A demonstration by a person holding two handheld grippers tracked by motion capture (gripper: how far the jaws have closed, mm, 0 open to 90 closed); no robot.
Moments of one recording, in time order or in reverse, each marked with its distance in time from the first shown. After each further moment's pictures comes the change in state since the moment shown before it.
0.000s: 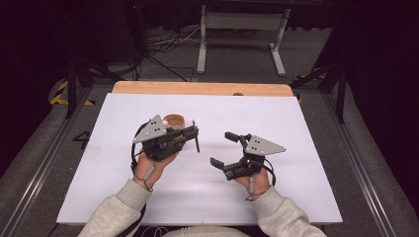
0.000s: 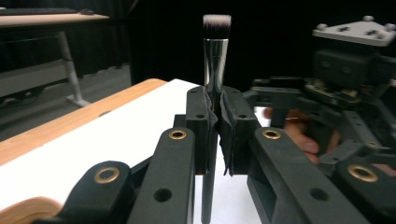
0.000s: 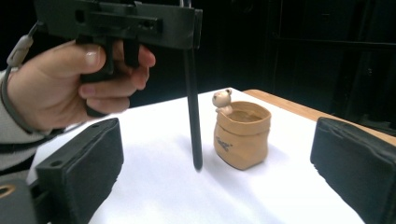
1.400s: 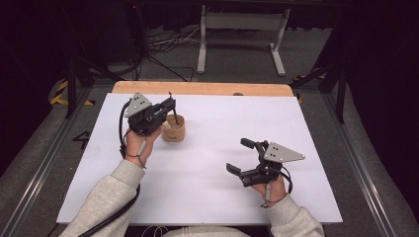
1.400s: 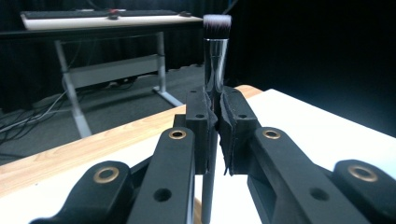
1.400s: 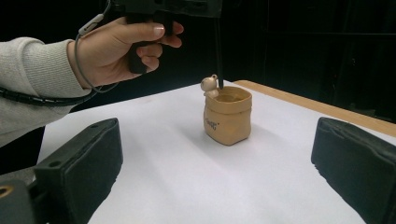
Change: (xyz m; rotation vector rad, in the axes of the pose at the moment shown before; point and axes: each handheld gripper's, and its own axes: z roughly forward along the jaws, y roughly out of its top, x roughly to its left) left arm 0.058 0.014 -0.004 -0.004 0.351 -0.066; right arm -0.003 -0.010 -0.042 0.009 -0.031 0.037
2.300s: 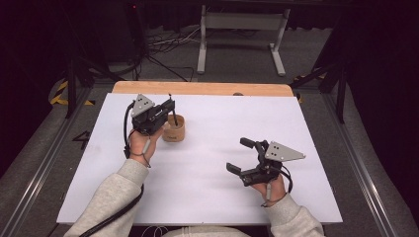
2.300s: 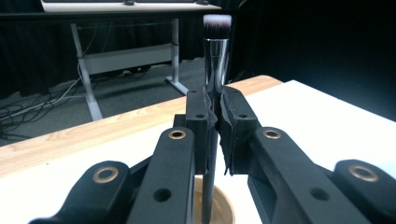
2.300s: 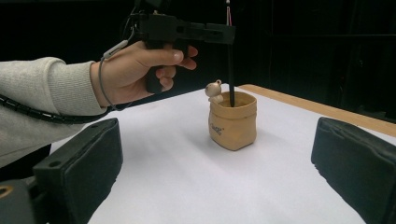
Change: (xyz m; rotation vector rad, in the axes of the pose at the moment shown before) left arm 0.010 -0.020 0.018 0.040 0.053 -0.016; right arm -0.002 0.001 0.001 -0.023 0.022 0.022
